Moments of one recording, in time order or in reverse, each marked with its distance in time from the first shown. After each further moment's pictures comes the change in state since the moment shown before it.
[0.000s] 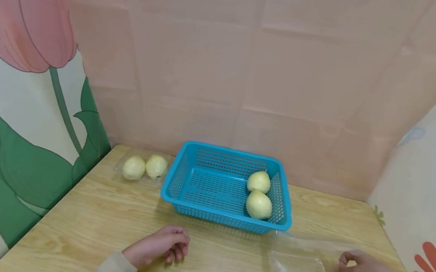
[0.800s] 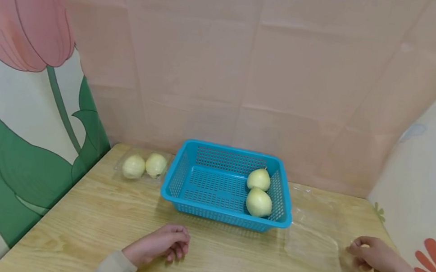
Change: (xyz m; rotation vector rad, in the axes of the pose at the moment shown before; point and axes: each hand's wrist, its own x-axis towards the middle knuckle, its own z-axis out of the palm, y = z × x) left_hand 0.001 0.001 -0.001 -0.021 -0.019 -0.035; right_hand 0.017 0.029 -0.034 -0.038 0.232 0.108
